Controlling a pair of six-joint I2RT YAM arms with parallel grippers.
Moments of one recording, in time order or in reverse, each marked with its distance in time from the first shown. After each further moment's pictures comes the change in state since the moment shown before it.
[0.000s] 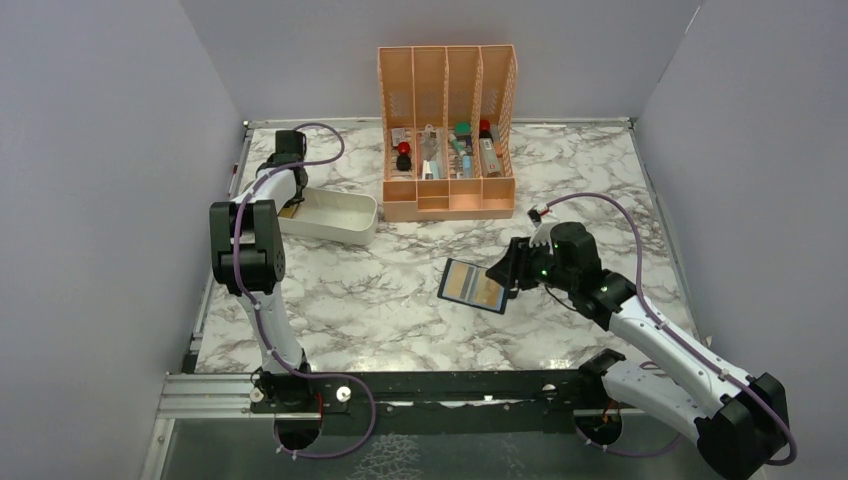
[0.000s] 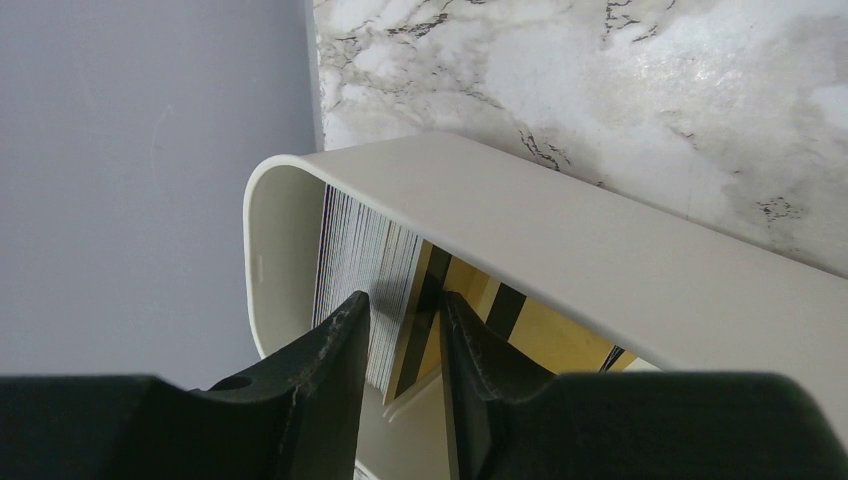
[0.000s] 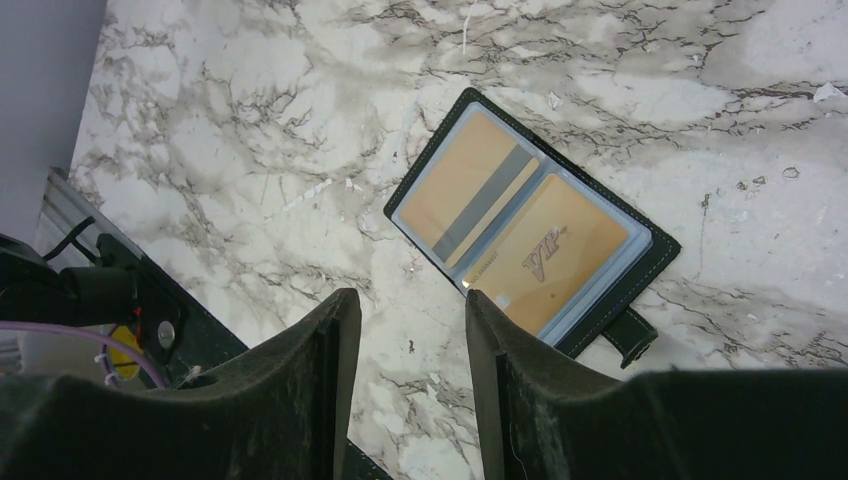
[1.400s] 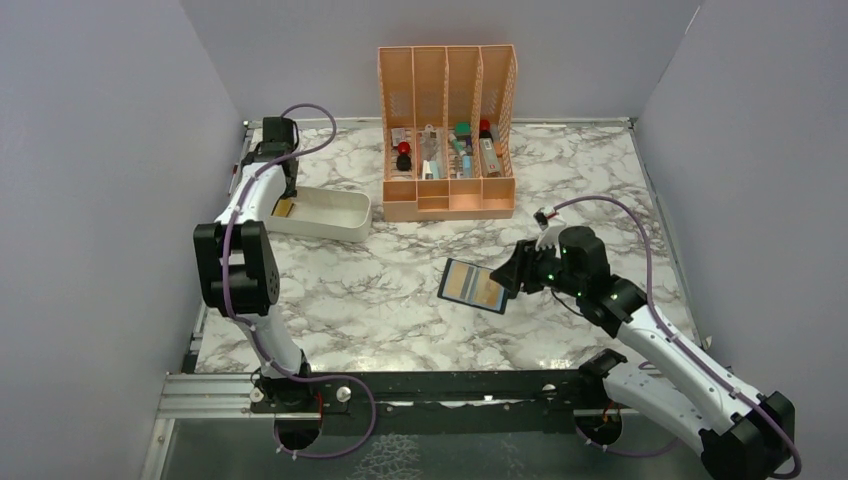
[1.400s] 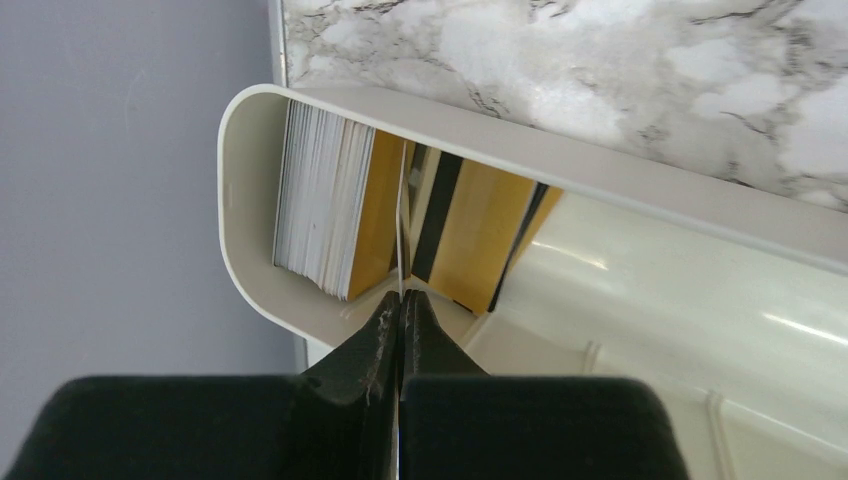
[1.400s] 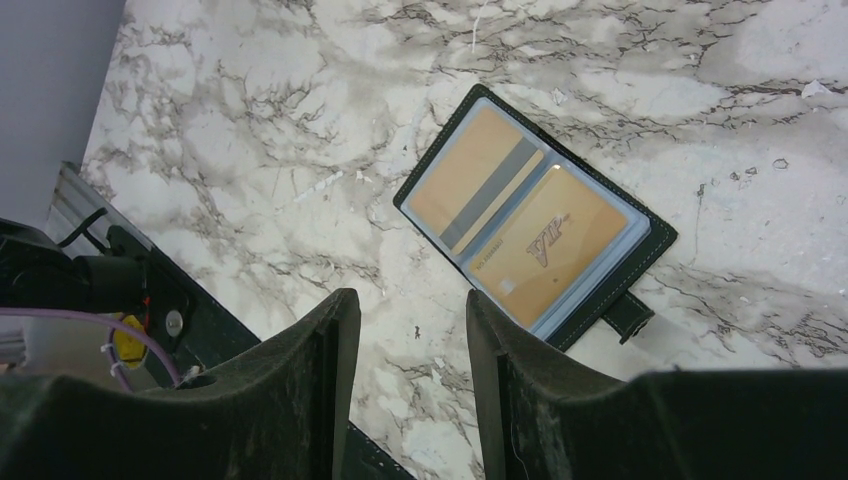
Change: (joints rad) left arm 0.000 -0.161 0.031 -0.197 0.195 -0.156; right arm 0.000 -0.083 0.000 -0.058 -0.001 -0.009
